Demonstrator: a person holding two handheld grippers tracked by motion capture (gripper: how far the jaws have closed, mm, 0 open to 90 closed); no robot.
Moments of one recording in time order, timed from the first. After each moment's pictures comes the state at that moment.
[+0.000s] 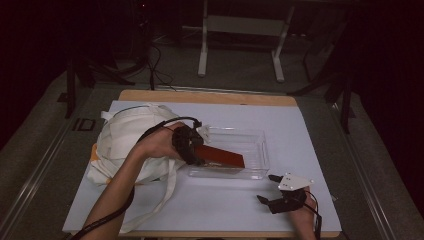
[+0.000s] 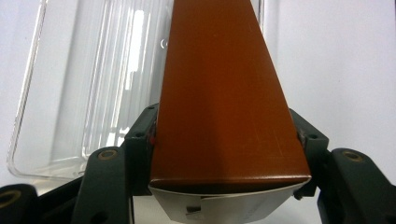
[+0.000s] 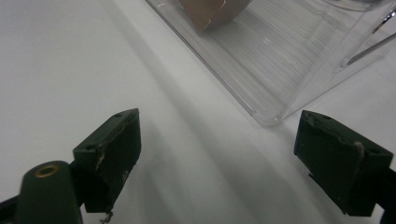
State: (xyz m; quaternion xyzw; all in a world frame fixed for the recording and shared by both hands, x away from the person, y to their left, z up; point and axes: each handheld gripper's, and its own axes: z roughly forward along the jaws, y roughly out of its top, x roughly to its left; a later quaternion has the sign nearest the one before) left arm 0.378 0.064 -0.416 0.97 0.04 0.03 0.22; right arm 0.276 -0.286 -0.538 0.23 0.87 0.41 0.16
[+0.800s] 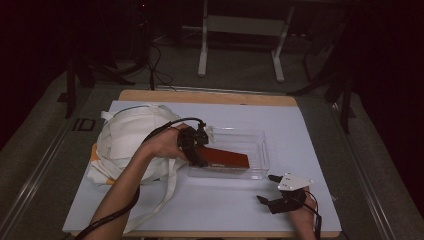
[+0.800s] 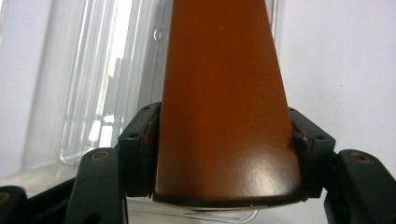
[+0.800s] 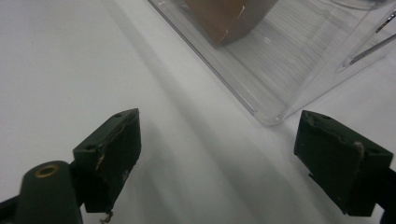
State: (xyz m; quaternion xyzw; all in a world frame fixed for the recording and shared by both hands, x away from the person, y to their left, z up) left arm 0.388 0.051 -0.429 0.98 0.07 -0.01 0.19; right arm 0.275 -0.286 -0.539 0.23 0.87 0.41 0.16
